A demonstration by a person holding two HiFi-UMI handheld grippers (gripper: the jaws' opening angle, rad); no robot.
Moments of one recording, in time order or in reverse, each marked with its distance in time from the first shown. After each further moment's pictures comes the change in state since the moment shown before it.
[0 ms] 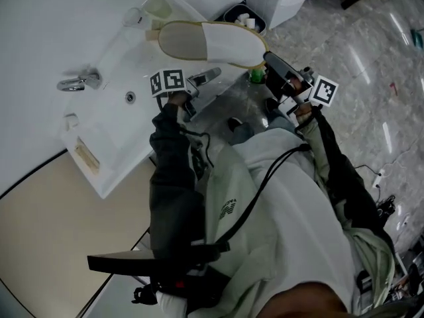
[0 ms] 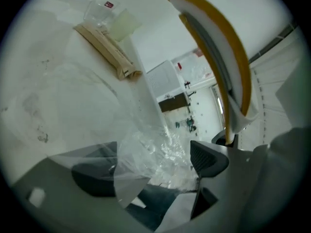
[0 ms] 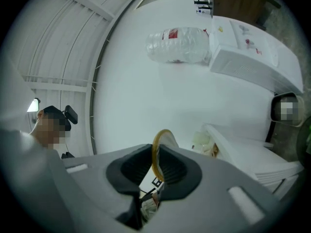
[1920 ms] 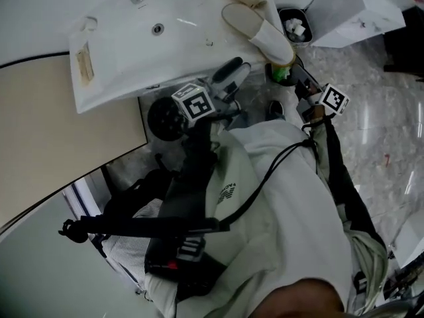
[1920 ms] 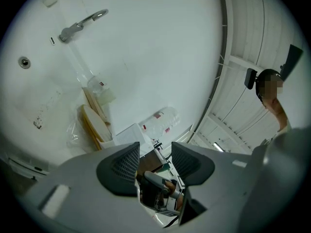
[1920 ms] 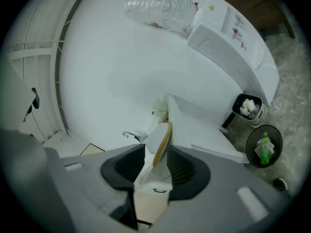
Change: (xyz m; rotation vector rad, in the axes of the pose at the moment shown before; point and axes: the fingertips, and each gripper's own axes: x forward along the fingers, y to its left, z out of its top) left arm -0.108 -0.094 -0.052 0.145 -0.916 -0.251; right arm -0.051 -0.129 -0.071 -0.004 0.428 -0.509
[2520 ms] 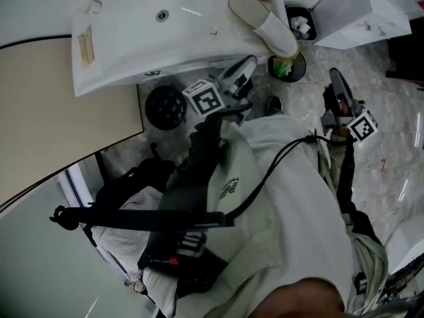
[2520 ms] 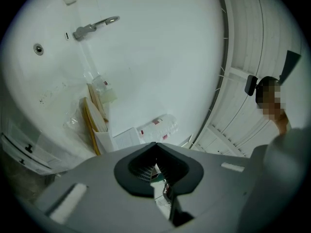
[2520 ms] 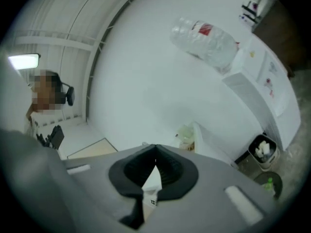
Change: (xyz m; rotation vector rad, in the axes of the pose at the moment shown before) left arm -0.001 -0.017 -0.019 -0.086 -0.112 0.009; right arm -0.091 0.115 0.063 -0.346 -0.189 0.302
